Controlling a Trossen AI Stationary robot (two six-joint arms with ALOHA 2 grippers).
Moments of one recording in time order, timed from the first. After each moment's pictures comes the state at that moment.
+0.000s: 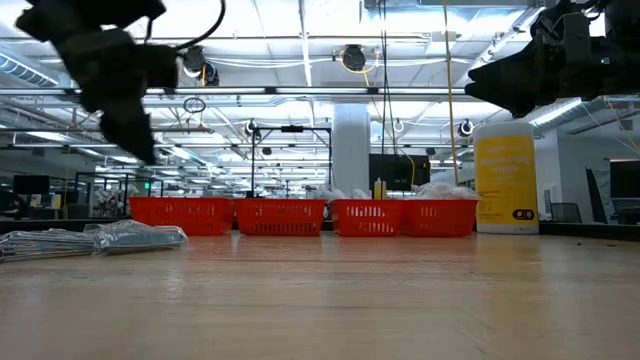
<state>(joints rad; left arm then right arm) -0.04 0.98 0.58 -0.52 -0.01 -0.50 0.05 0.44 0.08 0.43 0.29 0.01</state>
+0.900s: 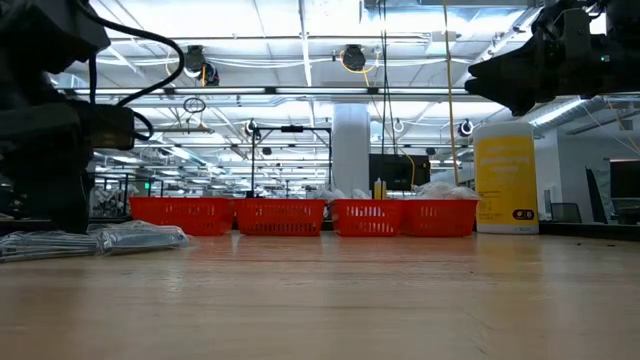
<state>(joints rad) -0.37 1.19 0.37 -0.34 -0.17 -0.94 0.05 0.44 0.08 0.45 0.29 0.01</state>
